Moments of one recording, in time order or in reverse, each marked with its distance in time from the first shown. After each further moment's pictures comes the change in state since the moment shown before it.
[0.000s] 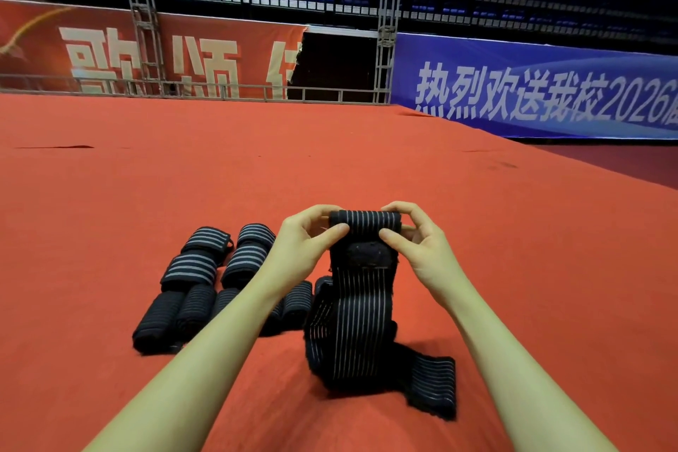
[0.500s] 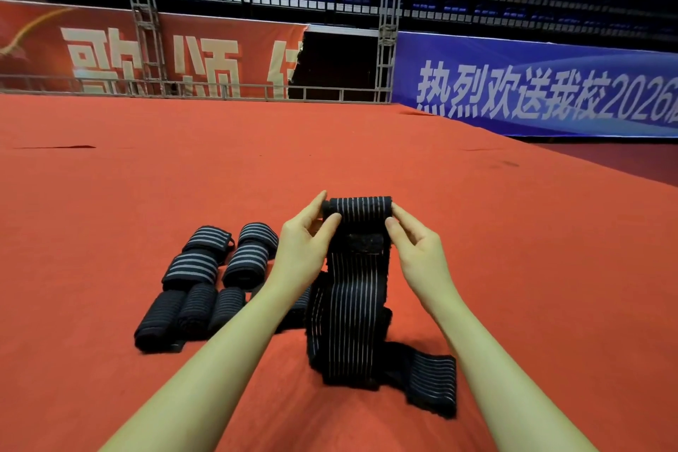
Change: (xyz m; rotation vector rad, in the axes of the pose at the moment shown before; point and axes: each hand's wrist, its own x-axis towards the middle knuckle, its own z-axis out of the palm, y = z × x) left_hand 0.000 -0.003 0.013 0.033 0.199 -0.011; right_hand -0.002 0.007 0.018 -0.064 0.211 -0.031
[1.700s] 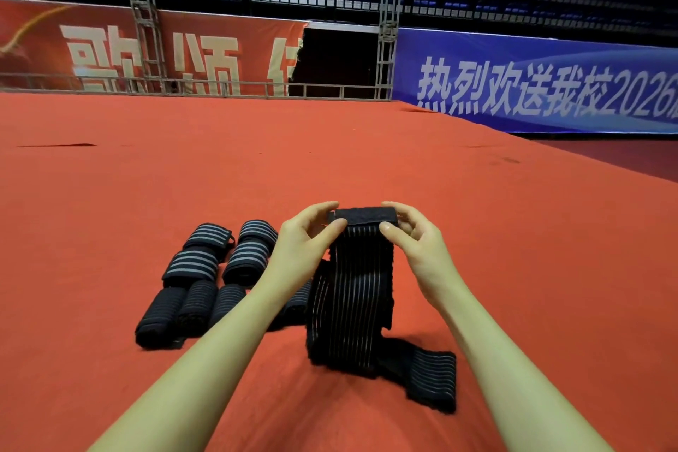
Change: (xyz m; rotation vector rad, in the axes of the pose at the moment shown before) left_hand -0.001 -0.008 -0.008 0.051 -0.090 -0.019; right_hand 0.006 0.006 -0.009 0.103 -0.085 0.055
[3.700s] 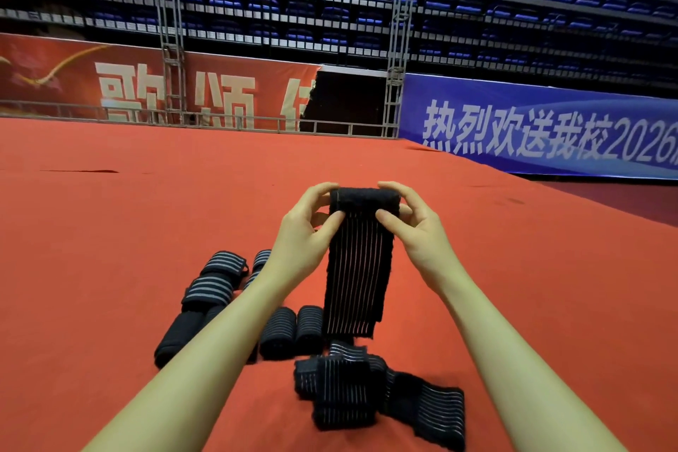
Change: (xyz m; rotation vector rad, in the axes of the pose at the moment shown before) left_hand 0.010 0.066 -0.030 0.084 0.060 0.303; right_hand 0.025 -0.068 0.023 -0.019 -0.163 -0.217
